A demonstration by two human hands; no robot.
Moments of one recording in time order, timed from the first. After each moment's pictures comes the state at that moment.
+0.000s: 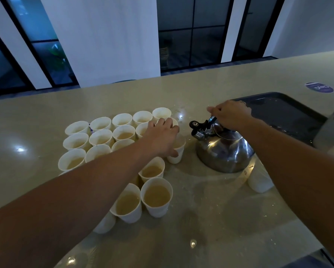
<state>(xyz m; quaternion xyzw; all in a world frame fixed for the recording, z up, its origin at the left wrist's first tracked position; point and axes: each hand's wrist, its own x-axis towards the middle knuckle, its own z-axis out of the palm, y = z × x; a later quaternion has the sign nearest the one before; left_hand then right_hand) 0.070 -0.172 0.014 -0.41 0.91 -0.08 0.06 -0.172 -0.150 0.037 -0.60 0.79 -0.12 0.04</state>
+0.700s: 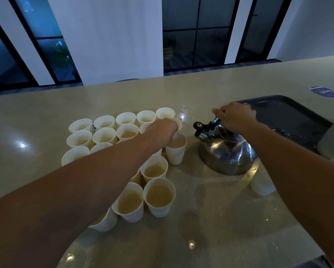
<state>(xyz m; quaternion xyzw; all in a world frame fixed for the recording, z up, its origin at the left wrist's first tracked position) 0.068 -0.206 0.003 -0.46 0.89 -0.01 0.00 -0.162 -0.145 0.044 -0.58 0.81 -0.10 0.02</state>
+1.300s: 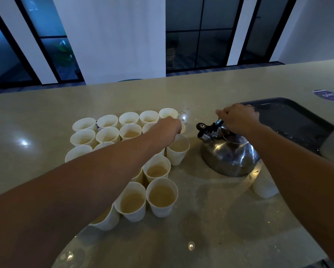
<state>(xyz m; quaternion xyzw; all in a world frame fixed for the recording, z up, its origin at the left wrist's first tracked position) 0.069 -0.204 0.006 -0.44 0.90 0.03 -0.04 -0.158 -0.144 0.045 -0.57 0.81 -0.10 0.01</state>
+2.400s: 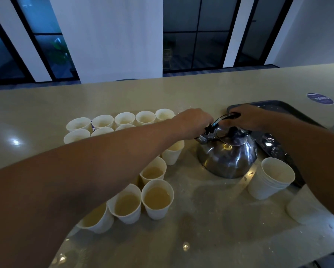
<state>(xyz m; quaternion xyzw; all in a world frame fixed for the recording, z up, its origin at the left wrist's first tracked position) 0.007 -0.184 0.053 -0.30 0.95 0.02 -0.05 -0.202 -0.137 0.069 -0.66 0.72 -0.09 0.20</state>
